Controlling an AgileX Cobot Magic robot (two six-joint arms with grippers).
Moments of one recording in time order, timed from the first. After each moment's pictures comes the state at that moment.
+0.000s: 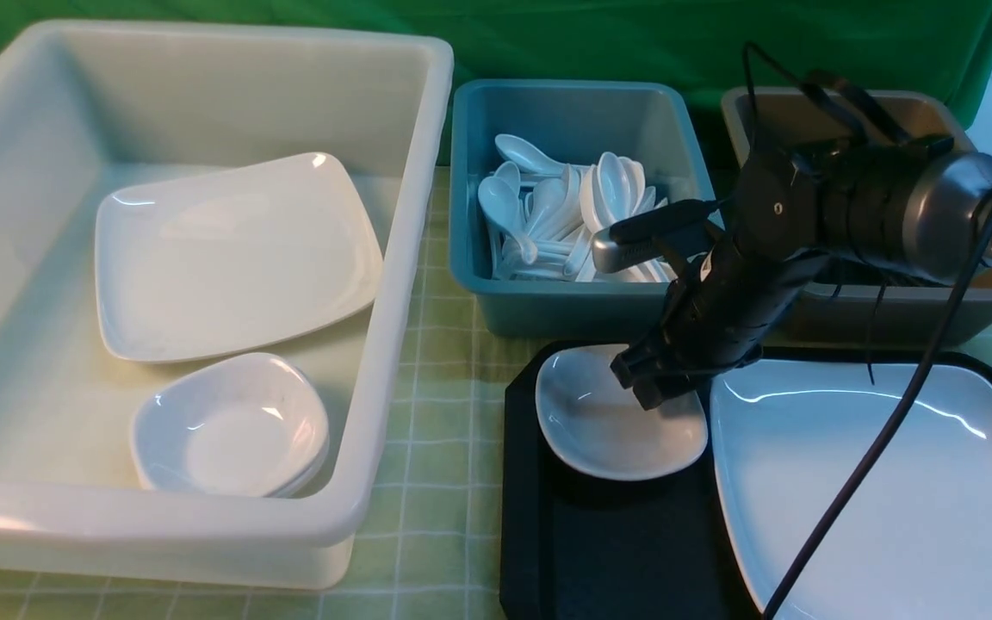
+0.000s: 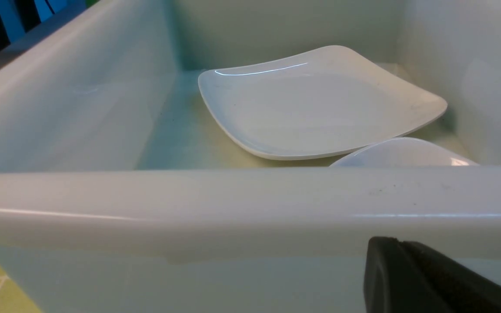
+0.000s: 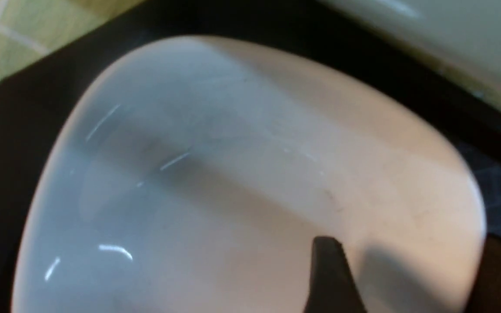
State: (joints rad) right arm 0.45 2.02 -1.45 0.12 0.76 -0.07; left arm 0.01 0.00 0.01 0.02 0.21 0.05
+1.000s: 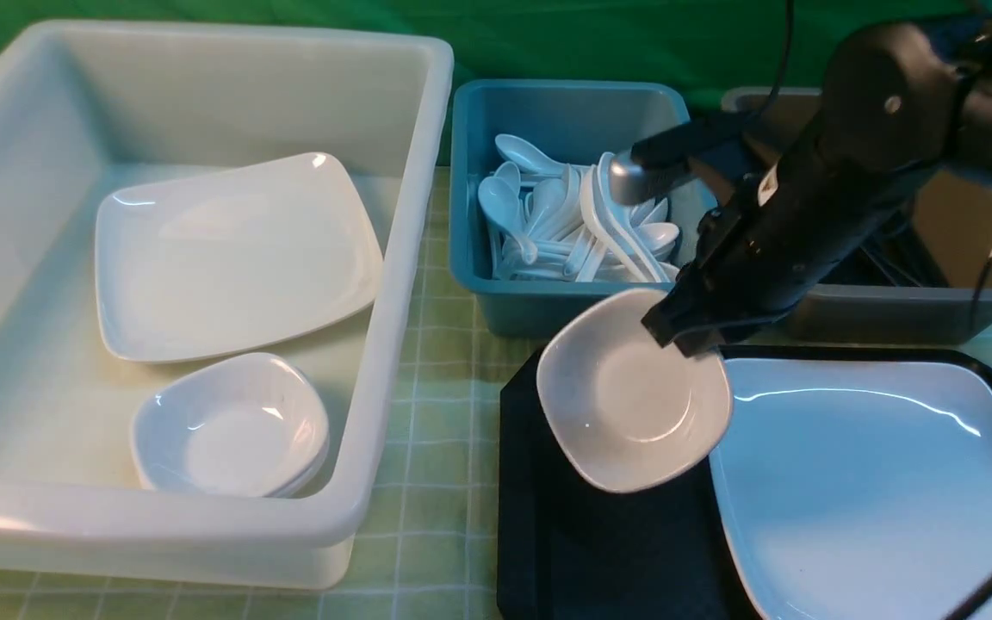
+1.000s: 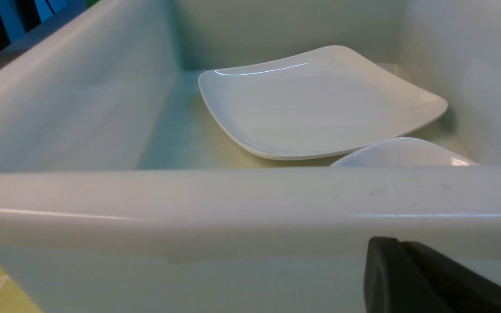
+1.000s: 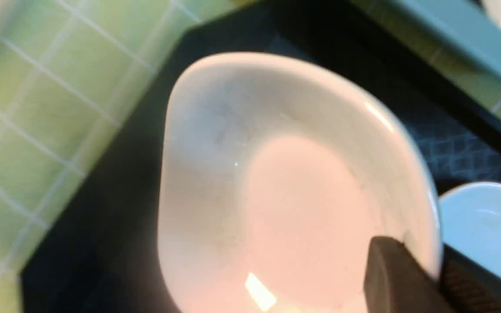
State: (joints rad) right arm 0.49 1.73 -1.45 0.15 0.96 -0.15; left arm 0.01 0.00 0.01 0.02 0.21 0.05
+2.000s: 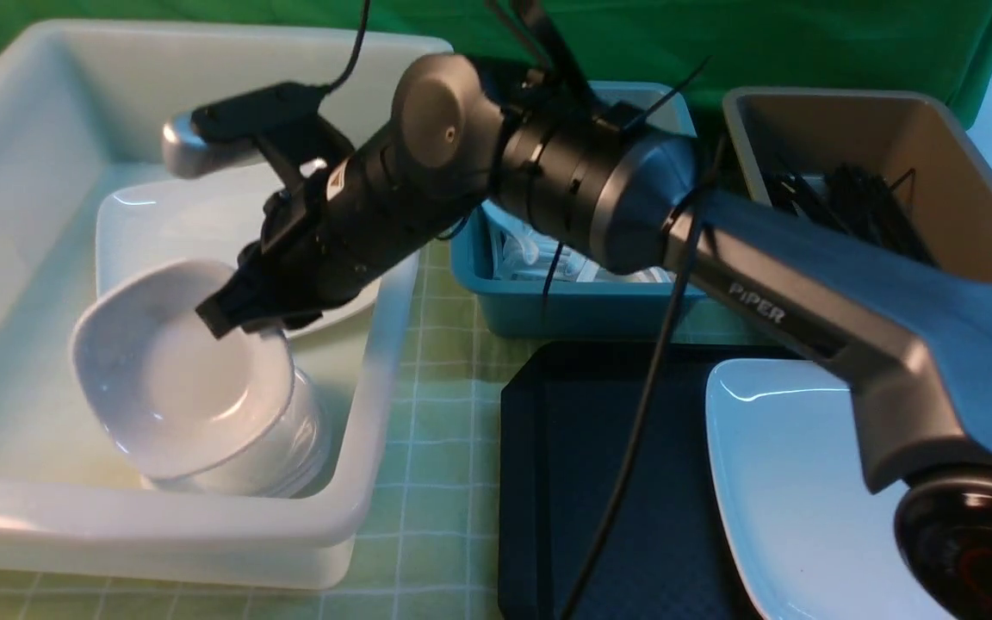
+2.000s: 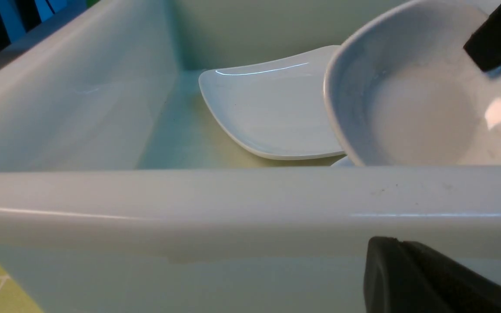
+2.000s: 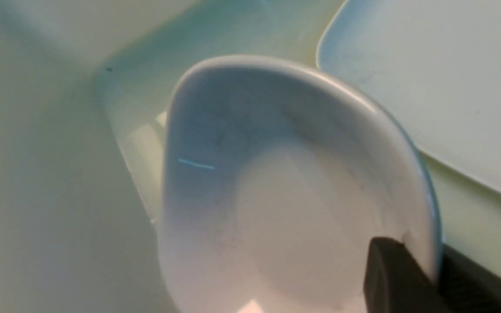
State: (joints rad) right arm 0.84 2.28 -2.16 0.45 0.82 -0.23; left arm 0.01 0.00 0.01 0.02 0.21 0.05
